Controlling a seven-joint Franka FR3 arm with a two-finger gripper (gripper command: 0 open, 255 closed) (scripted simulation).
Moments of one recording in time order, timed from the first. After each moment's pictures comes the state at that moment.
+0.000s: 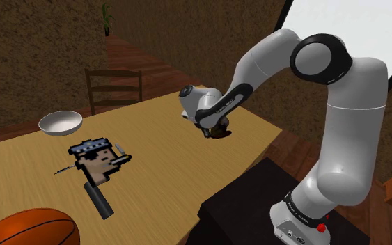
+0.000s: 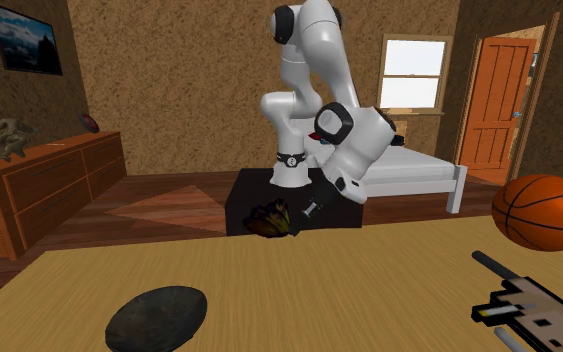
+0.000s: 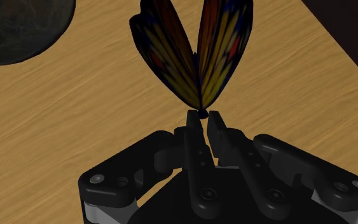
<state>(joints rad) 0.12 0.46 0.06 -2.10 -0.71 2.18 -0.40</state>
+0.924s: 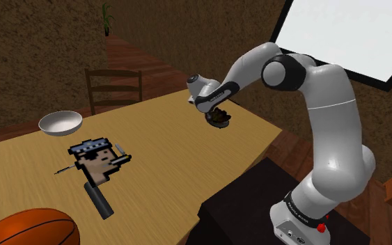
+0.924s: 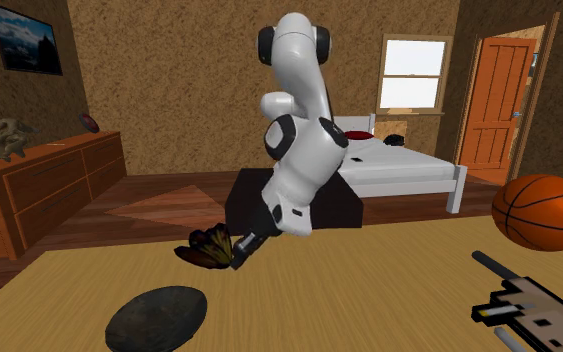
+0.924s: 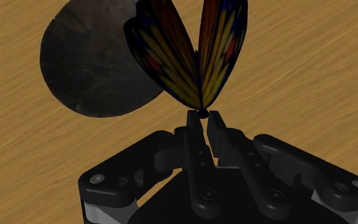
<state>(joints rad) -0.04 0.74 -0.02 -1.66 -0.70 2.16 -0.68</state>
